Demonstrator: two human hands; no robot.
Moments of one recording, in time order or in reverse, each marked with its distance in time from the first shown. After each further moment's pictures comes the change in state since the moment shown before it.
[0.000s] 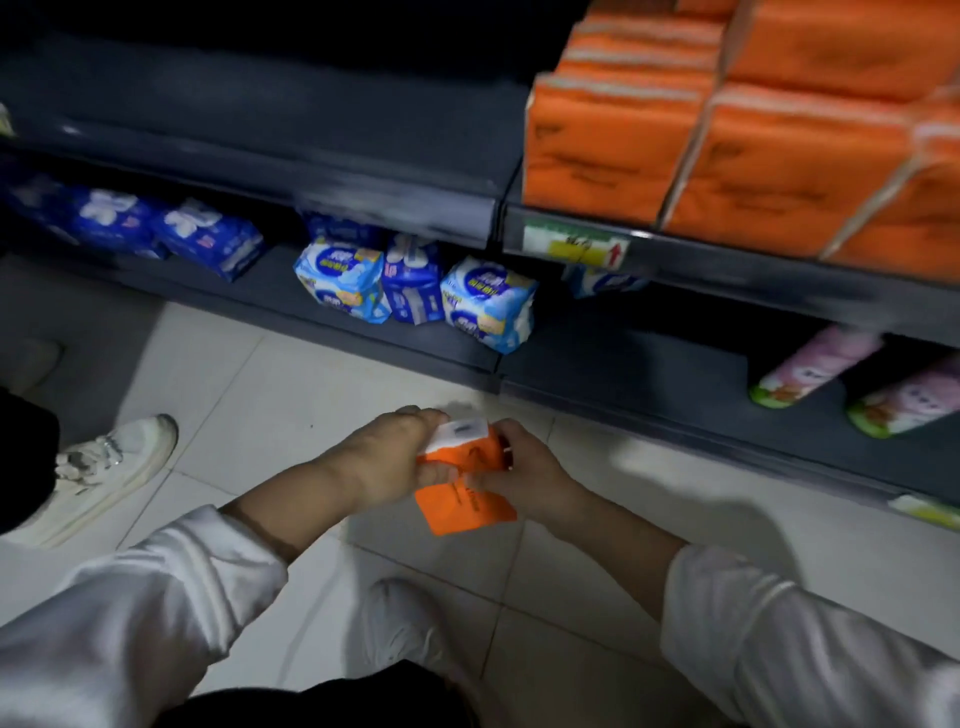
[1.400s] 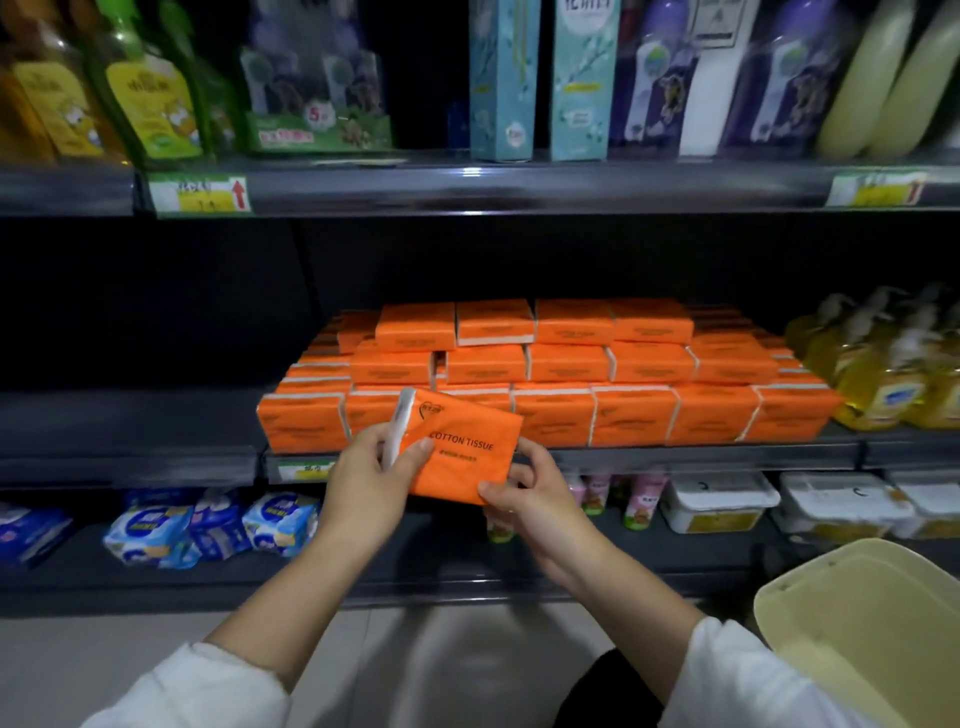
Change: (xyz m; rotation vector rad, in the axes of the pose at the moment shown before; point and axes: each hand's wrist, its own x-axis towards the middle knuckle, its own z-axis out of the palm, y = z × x) left_hand -0.076 0.310 -0.080 -0.780 0.718 0.244; right_hand -0.261 -0.066 -0.213 0.639 0.519 -0.340
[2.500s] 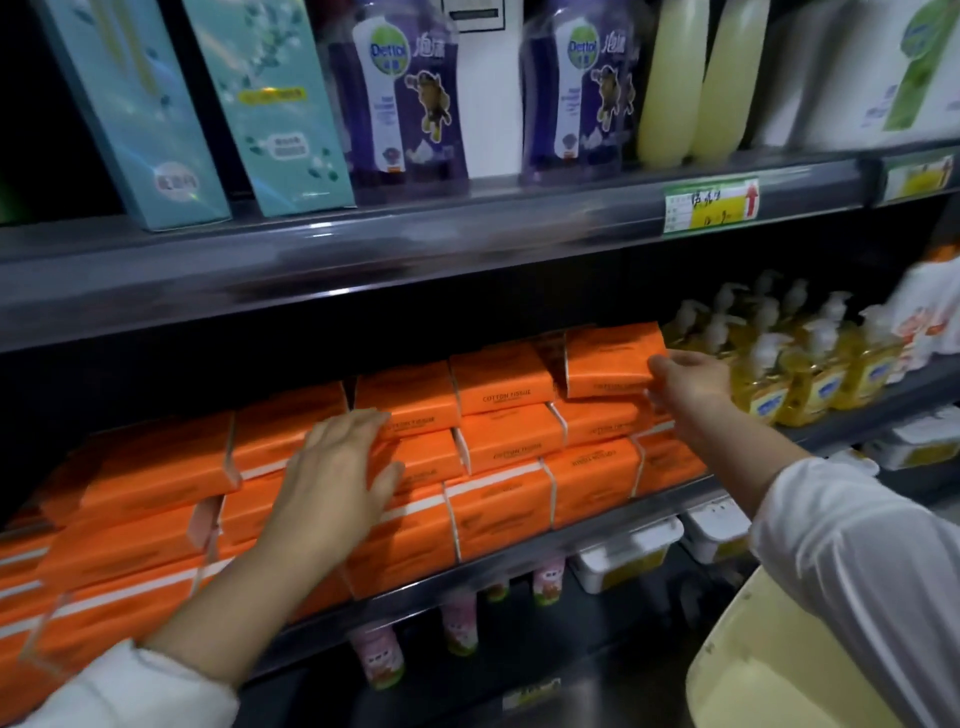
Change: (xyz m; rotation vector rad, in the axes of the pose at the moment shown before) left_hand 0.148 0.075 0.171 0.632 -0.242 0.636; right_hand 0.129 -0.154 -0.310 -0.153 1.033 -0.139
